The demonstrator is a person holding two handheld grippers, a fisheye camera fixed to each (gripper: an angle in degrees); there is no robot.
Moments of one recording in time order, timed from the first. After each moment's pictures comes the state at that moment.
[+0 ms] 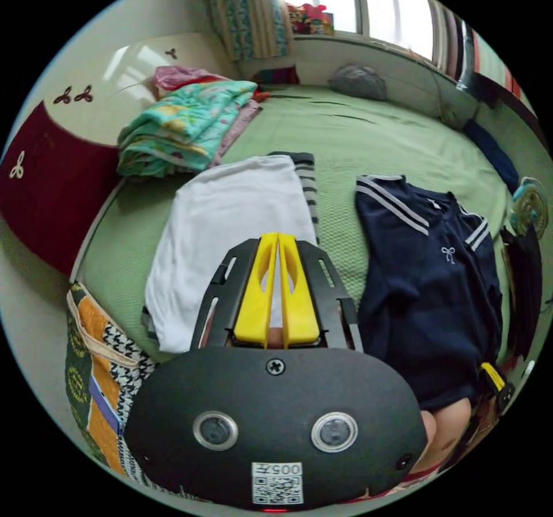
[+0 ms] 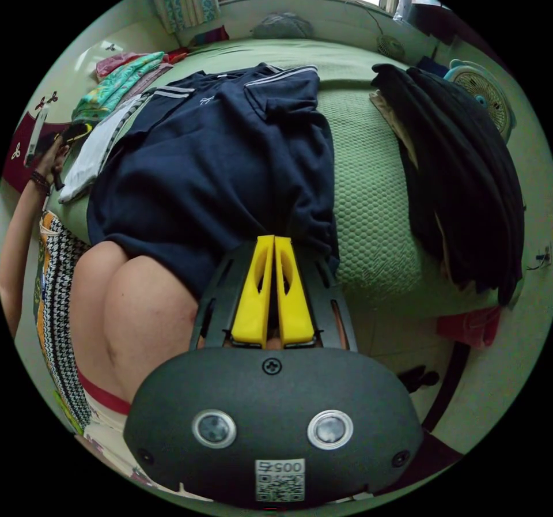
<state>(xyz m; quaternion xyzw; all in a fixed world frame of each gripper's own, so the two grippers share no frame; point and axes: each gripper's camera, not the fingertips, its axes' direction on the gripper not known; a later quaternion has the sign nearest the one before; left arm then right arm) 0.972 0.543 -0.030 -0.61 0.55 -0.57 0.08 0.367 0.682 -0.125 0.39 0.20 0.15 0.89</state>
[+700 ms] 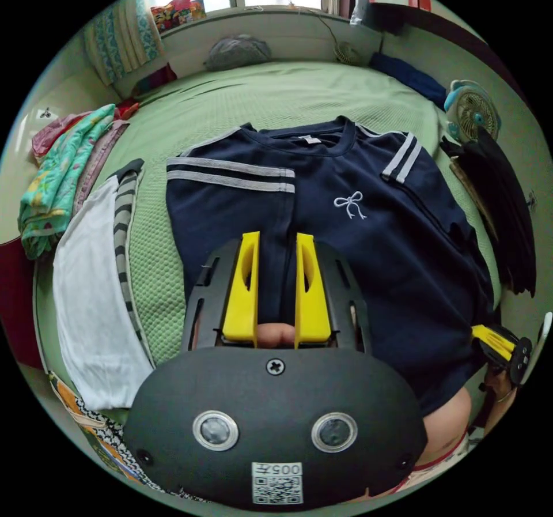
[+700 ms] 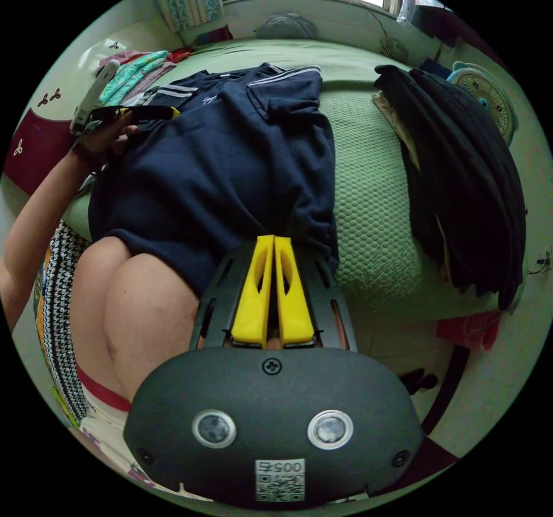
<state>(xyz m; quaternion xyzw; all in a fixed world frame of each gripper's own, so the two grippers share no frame) 1.005 0.391 0.058 -0.45 0.67 -0.58 0.12 0.377 0.680 -0.134 0.38 0.19 0.14 0.89</state>
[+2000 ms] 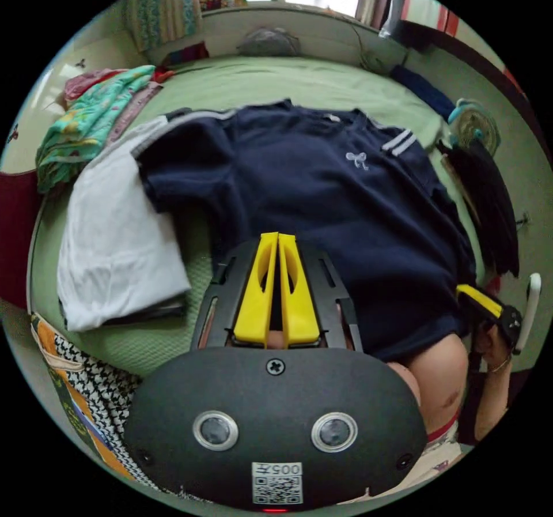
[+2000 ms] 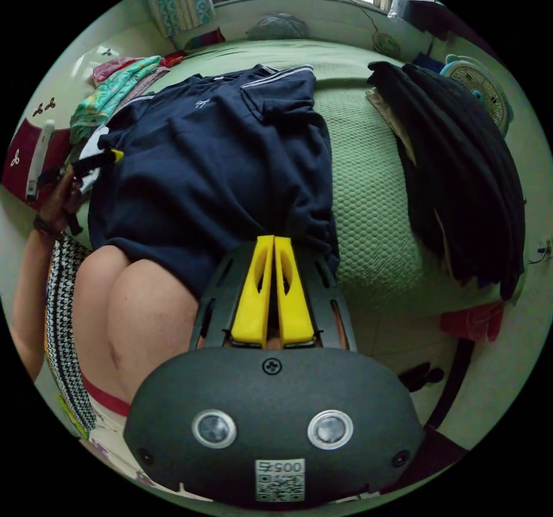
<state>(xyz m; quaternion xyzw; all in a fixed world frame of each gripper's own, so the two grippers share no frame) 0.974 0.391 -0.043 -0.52 0.64 -0.56 0.06 0.360 0.669 -0.174 0.40 0.18 0.16 0.89</state>
